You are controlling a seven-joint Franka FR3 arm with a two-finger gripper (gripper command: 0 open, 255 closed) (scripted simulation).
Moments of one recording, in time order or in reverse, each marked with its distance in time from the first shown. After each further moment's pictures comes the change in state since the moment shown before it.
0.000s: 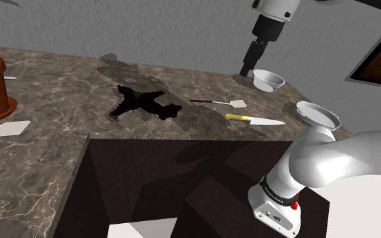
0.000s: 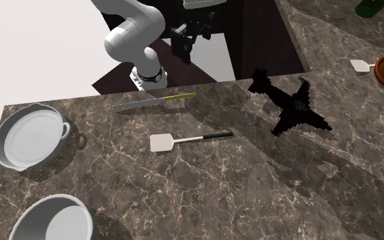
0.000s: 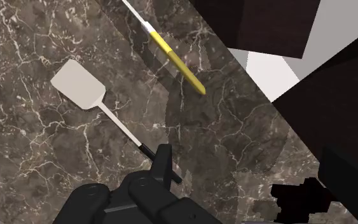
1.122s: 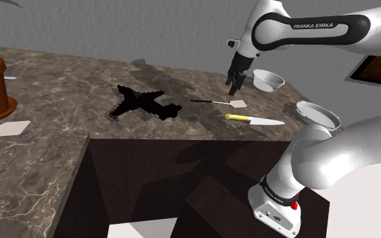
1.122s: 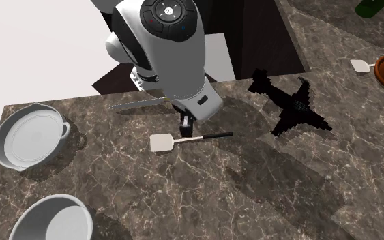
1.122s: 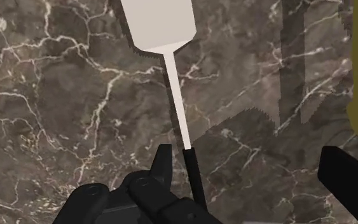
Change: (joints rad) arm 0.109 0.215 -0.349 -0.188 -0.166 0.421 -0.672
